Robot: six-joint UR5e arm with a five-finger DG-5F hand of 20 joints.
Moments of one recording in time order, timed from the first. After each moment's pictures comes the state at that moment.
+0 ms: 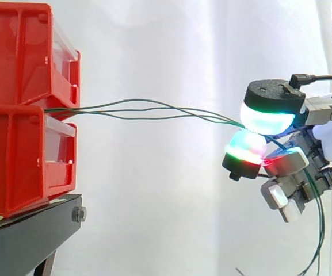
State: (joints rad) arm 0.22 -2.12 -1.35 -2.95 -0.94 -0.16
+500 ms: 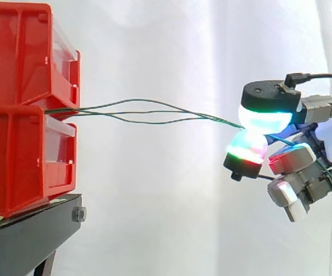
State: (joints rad) arm 0.23 -2.12 -1.35 -2.96 -0.92 -0.12
